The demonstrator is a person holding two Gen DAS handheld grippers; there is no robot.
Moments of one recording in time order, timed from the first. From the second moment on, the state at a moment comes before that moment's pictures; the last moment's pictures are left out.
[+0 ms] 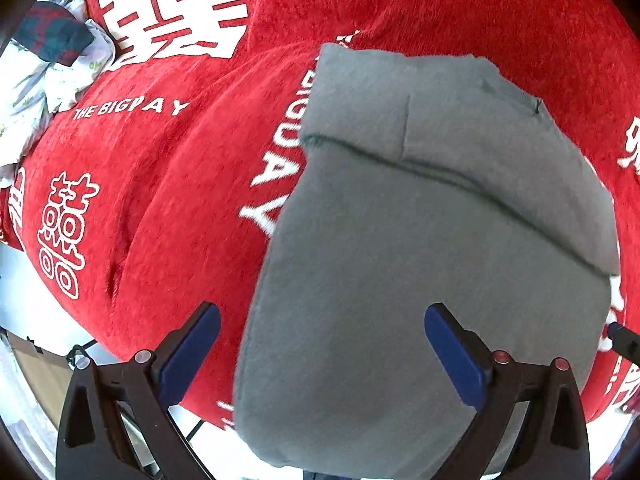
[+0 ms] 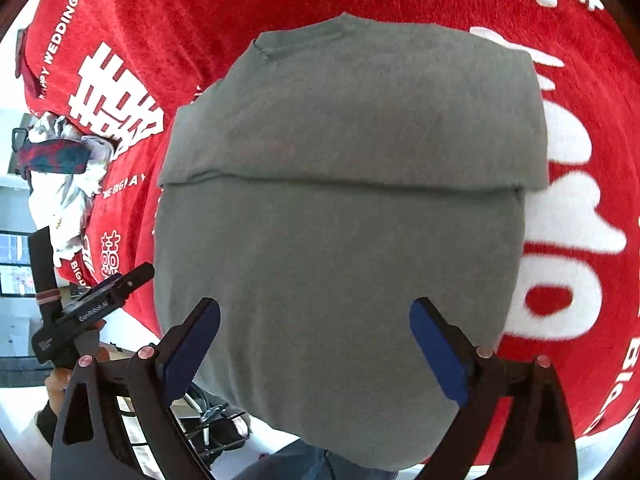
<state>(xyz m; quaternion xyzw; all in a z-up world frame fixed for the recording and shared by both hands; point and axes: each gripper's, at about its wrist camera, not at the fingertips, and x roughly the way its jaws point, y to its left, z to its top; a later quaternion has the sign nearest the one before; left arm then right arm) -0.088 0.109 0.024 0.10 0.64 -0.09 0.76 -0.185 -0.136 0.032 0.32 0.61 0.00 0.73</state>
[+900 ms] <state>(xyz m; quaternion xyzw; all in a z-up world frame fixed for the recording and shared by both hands) -0.205 0.209 -0.067 0.09 0.72 -0.19 0.66 -0.351 -0.064 -0.055 0.39 0.67 -0.04 0.63</state>
